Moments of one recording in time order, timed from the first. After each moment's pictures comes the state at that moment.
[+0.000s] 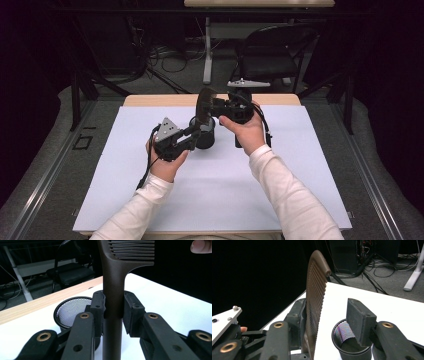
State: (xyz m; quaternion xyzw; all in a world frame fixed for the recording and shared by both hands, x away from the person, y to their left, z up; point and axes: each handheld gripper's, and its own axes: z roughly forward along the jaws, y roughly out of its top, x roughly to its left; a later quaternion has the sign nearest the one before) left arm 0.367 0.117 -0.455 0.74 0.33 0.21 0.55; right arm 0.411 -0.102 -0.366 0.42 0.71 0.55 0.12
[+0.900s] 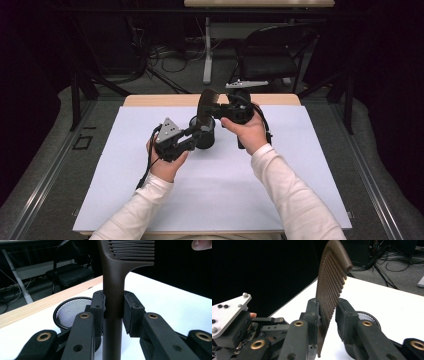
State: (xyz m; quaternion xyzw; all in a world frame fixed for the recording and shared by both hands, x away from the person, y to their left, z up) left arm 0.367 0.116 -0.456 0.75 0.31 0.22 0.55; right arm 0.412 -0.103 -0.367 0.39 0.74 0.54 0.08
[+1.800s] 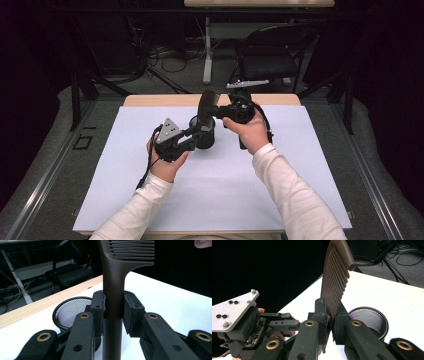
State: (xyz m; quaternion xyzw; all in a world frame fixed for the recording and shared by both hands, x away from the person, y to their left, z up) left arm 0.367 0.115 -0.458 0.75 0.31 0.22 0.55; right arm 0.414 -0.107 -0.367 0.38 0.75 0.54 0.05
